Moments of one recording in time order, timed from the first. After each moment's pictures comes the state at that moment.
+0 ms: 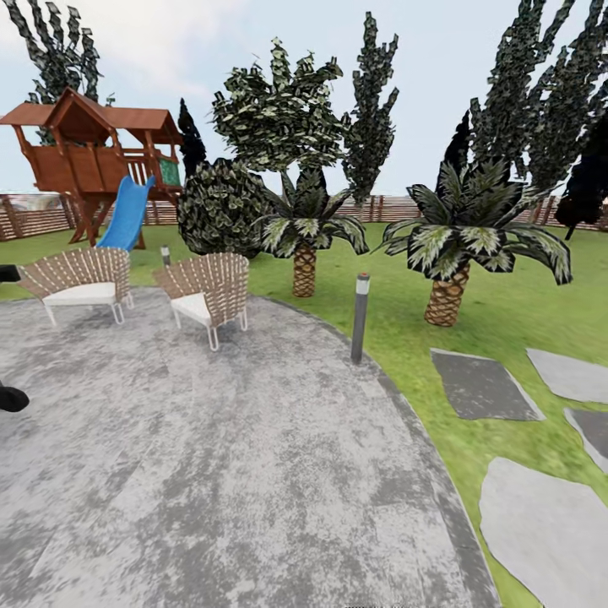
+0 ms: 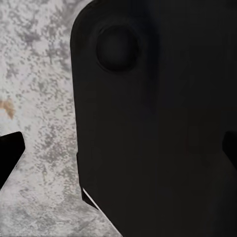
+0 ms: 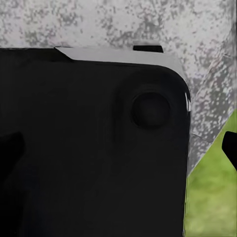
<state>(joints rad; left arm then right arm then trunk) 0.01 0.01 0.00 -0.01 0.00 -0.04 0.00 -0.01 0.03 0.00 -0.07 0.00 -0.07 0.00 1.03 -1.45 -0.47</state>
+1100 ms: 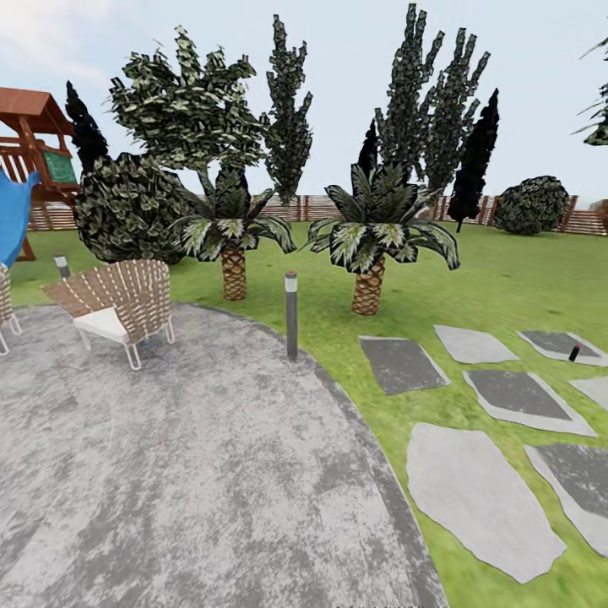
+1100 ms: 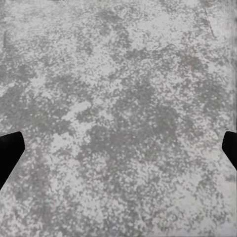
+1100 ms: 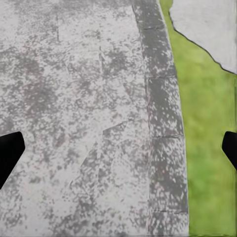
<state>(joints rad) -0.10 0.02 0.00 -0.44 -0.01 -0.24 0.01 -0.02 -0.05 -0.01 -0.51 0.00 -0.28 0.00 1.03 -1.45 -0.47</state>
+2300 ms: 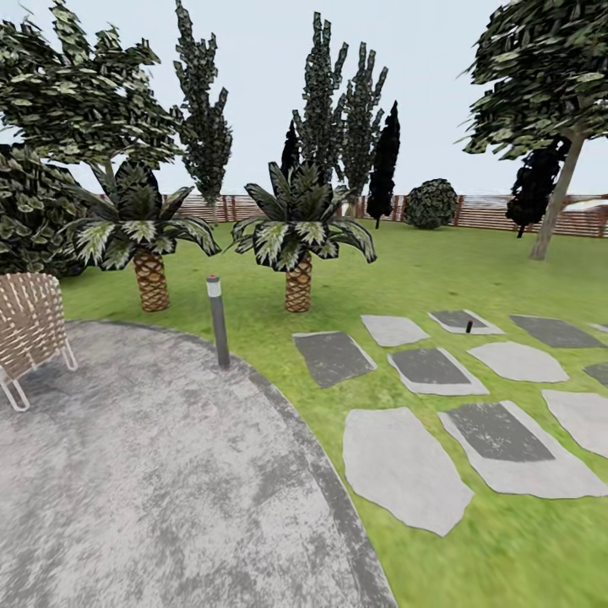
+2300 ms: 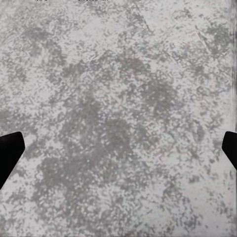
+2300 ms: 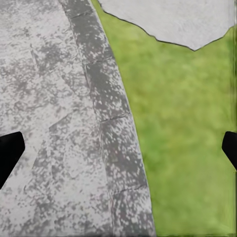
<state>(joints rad) -0.09 0.03 0.00 -0.40 -0.01 -0.24 0.01 -0.02 -0.05 -0.01 -0.50 0.00 -0.28 0.00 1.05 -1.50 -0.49</state>
